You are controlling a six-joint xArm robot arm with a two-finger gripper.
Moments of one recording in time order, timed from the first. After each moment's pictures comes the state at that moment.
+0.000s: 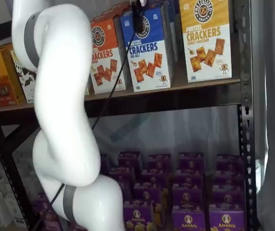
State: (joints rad) arm -0.26 -0.15 -1.75 0.23 1.79 -1.75
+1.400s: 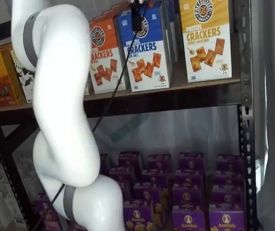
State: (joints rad) arm -0.29 -0.16 -1.78 0.27 1.85 -1.75
